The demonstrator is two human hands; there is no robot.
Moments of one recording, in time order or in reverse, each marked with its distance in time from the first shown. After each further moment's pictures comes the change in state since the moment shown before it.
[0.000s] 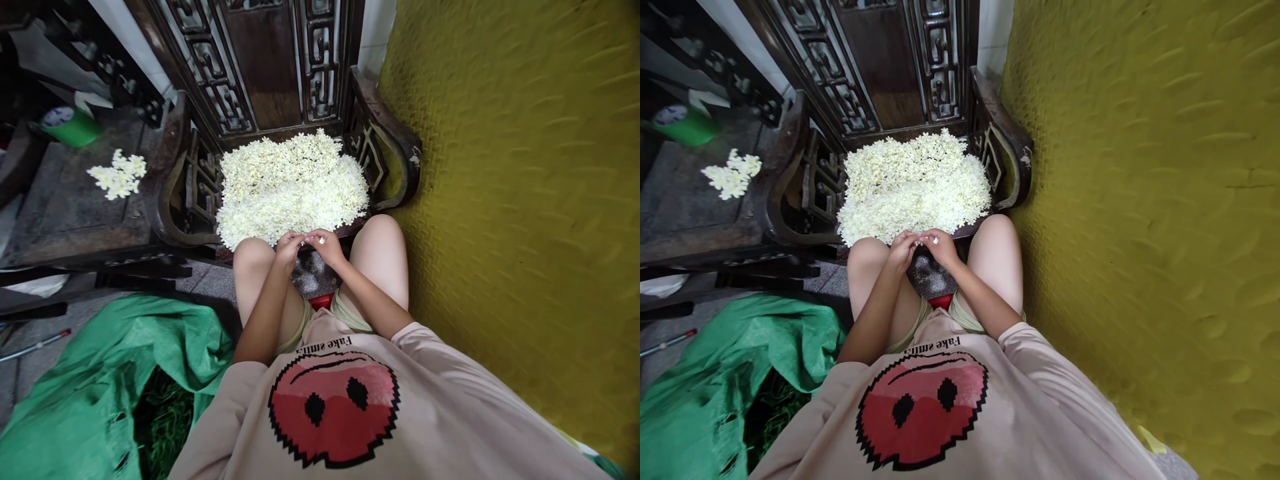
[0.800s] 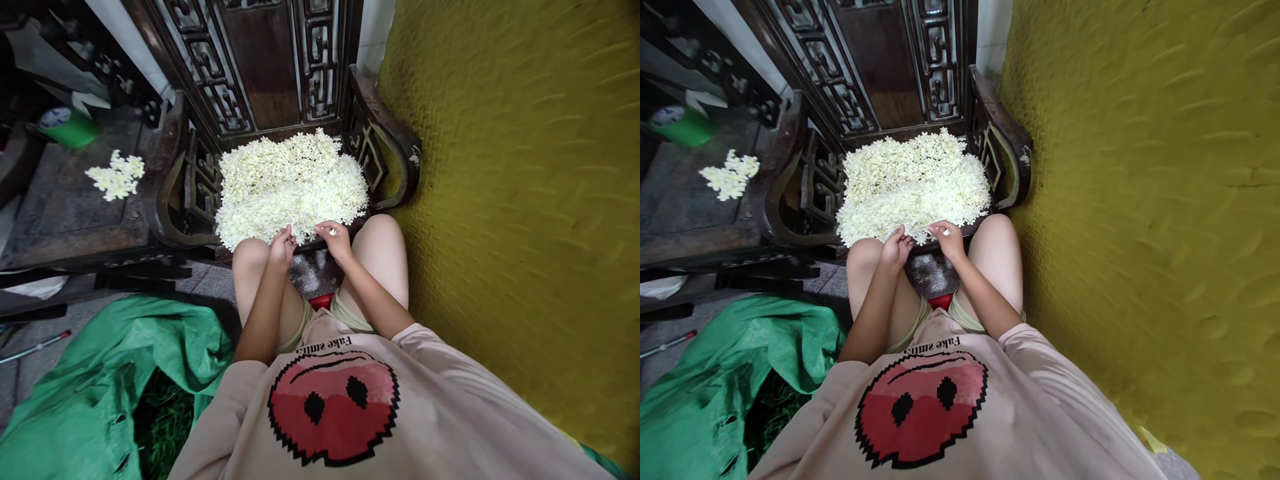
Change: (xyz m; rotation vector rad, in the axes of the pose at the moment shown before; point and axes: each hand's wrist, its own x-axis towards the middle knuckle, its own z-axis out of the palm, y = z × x) left_hand 0.004 0.010 -0.009 -0.112 0.053 -0.057; right_hand 0.008 0.001 -0.014 0.081 0.182 0.046
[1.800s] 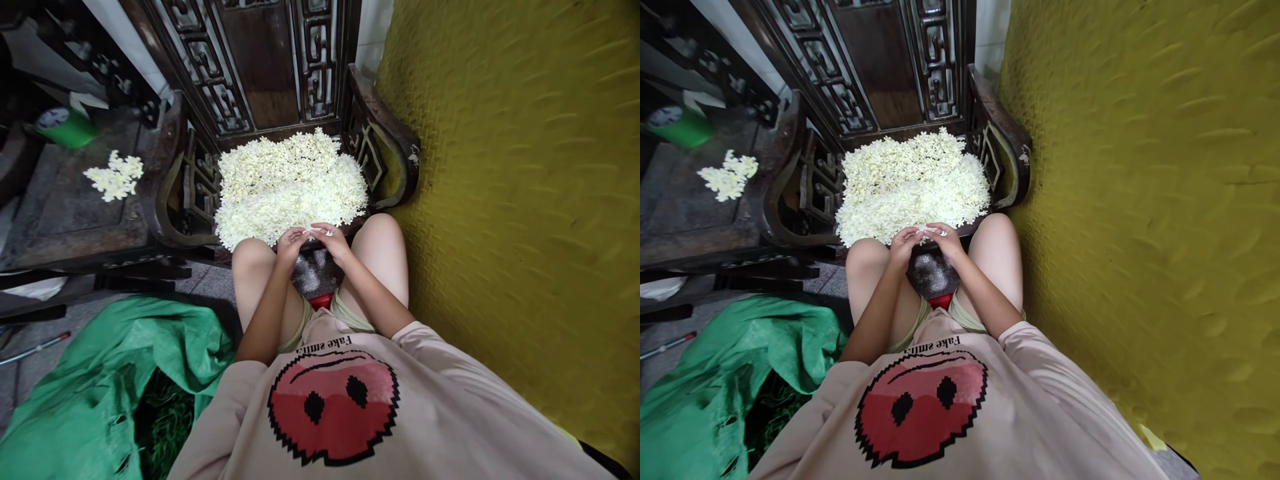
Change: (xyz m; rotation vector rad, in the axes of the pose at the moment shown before) left_hand -0.009 -0.009 0.010 0.247 -0.092 0.191; right_hand -0.002 0.000 0.005 0.192 -0.133 0.221
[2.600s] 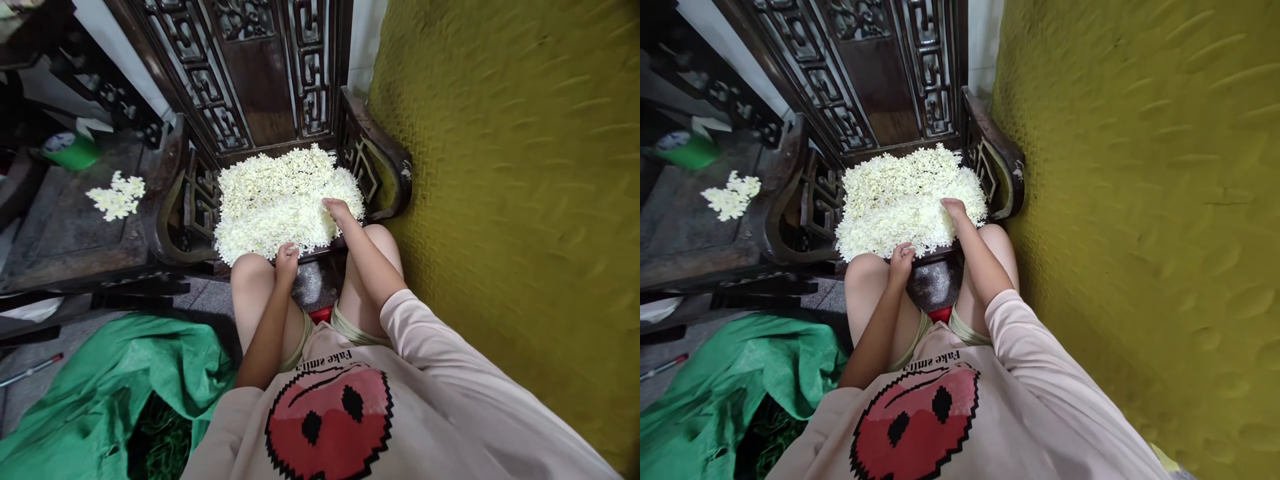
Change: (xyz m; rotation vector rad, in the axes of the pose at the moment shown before) left_hand 0.016 -0.032 -0.021 0.420 0.230 0.045; right_hand 0.116 -0.049 -0.023 -0.094 0.295 0.136
